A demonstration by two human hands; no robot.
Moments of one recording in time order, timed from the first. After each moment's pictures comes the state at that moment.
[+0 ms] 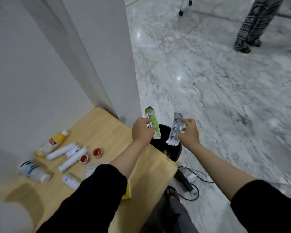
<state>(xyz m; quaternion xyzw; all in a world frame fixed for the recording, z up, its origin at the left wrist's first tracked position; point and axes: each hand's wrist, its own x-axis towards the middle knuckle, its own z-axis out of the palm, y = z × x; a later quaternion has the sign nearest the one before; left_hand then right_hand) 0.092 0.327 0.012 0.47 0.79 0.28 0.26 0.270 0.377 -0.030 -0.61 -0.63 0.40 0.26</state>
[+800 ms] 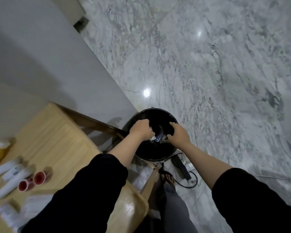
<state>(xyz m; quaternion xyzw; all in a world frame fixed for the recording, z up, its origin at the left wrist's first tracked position) 0.128 0.458 -0.122 0.47 0.78 -0.11 0.39 0.290 0.484 -0.197 -0.56 -0.68 0.48 -0.01</state>
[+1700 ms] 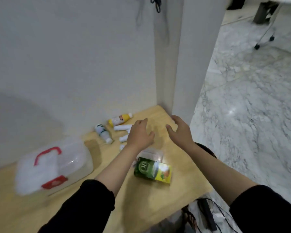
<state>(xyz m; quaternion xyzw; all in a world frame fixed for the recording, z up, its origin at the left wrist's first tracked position) -0.020 0.164 0.086 0.38 0.87 0.26 0.15 0.095 0.288 0.053 -0.36 -0.81 0.41 0.24</state>
